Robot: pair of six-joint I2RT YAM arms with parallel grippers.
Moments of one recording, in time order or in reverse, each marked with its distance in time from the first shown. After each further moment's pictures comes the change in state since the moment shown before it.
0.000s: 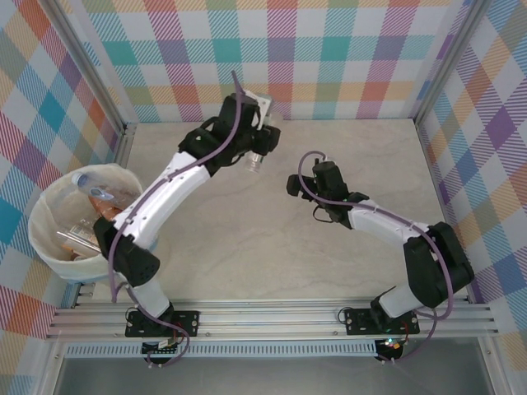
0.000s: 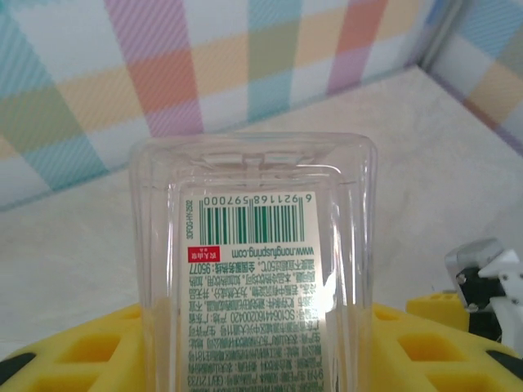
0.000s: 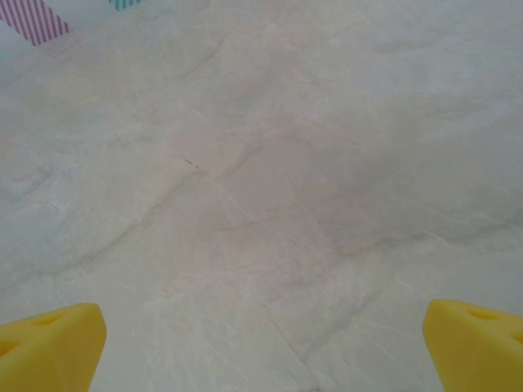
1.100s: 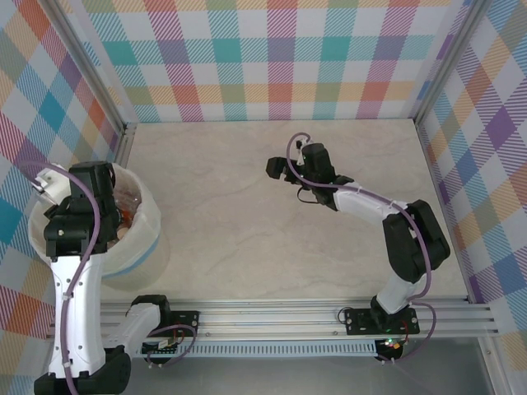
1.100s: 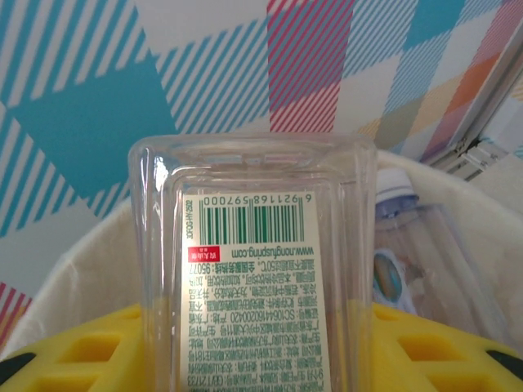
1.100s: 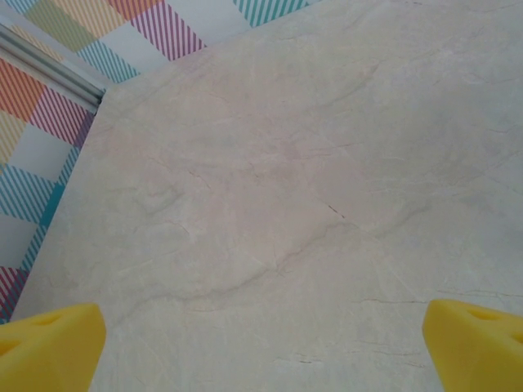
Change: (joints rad) left arm 0.711 -0.779 -0.541 -0.484 -0.647 -0.445; right arm 0.000 0.193 0.212 0.109 -0.237 0.027
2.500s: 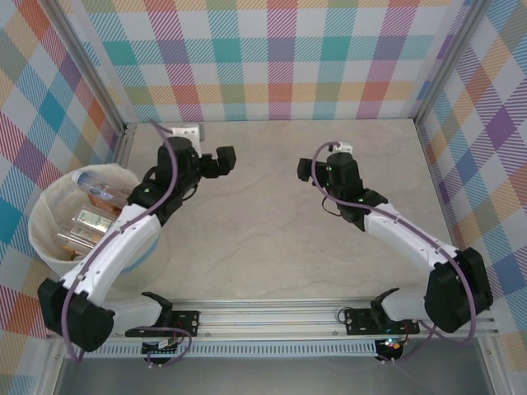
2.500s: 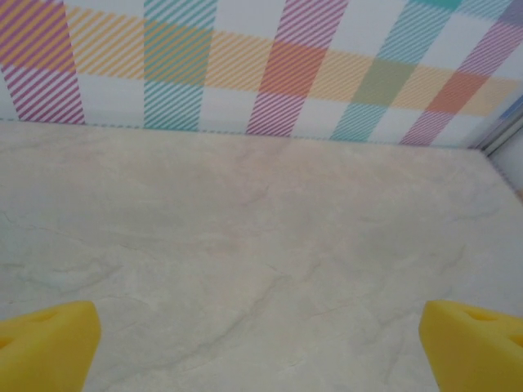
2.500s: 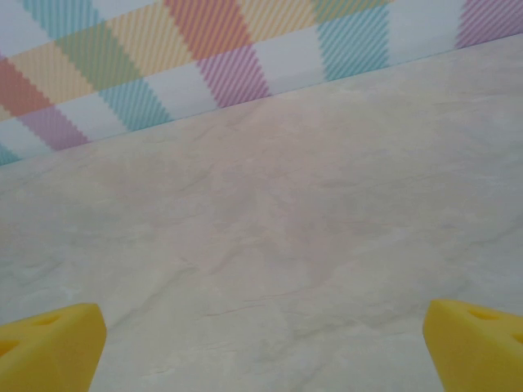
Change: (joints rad) left arm -0.478 0.348 -0.269 0.945 0.724 0.254; right arm -0.054 -0.426 -0.216 -0.175 0.416 -0.147
